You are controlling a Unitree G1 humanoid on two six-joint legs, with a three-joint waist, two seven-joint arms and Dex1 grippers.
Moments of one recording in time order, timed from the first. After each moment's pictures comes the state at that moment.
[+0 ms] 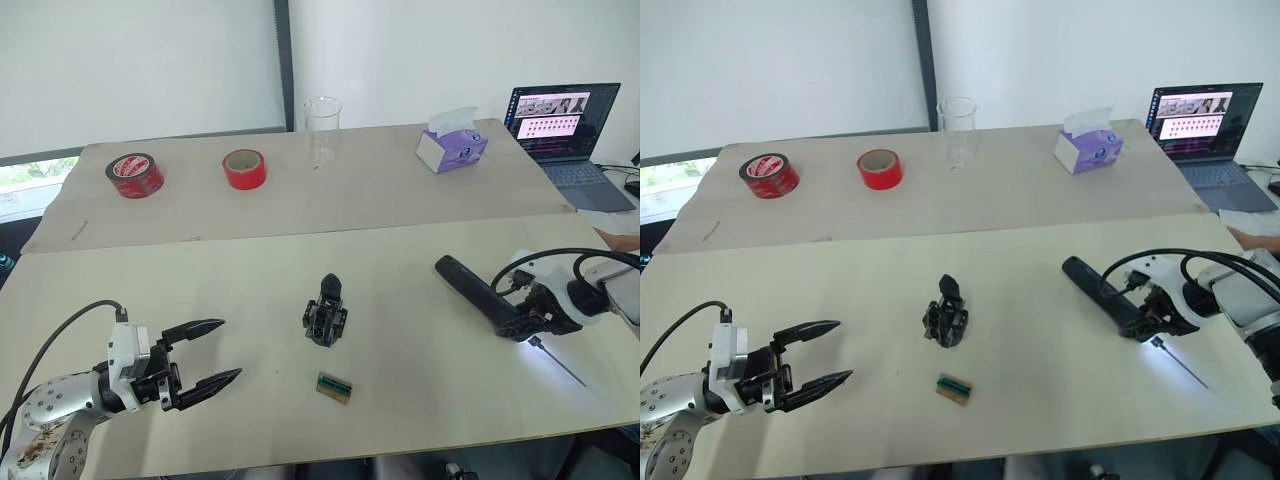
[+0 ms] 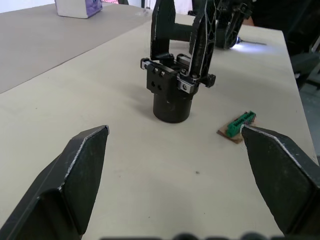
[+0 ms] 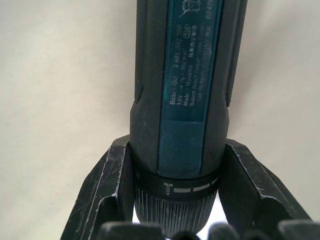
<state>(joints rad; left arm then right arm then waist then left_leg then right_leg) 0.27 0.69 0.29 -0.24 -0.64 0.03 -1.21 -0.66 -1.17 0.42 0.31 0.17 0.78 1.30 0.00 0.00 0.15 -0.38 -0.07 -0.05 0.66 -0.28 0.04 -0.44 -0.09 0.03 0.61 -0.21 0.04</state>
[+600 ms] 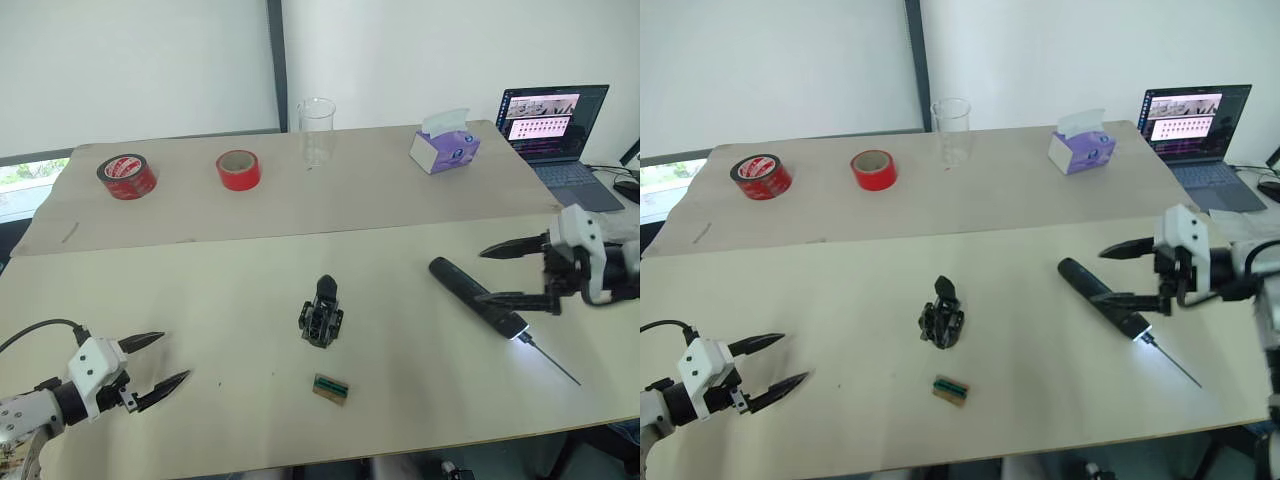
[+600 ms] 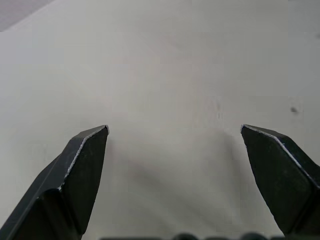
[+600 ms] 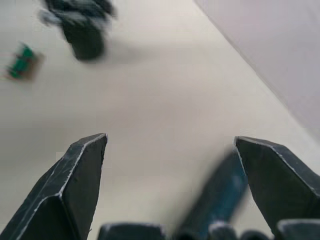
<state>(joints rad) 0.33 0.75 0.40 0.06 -0.35 -0.22 -1.08 -0.39 -0.93 -0.15 0.18 0.44 0.04 1.48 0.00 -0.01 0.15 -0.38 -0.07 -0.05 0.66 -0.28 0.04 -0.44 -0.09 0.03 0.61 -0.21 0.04</state>
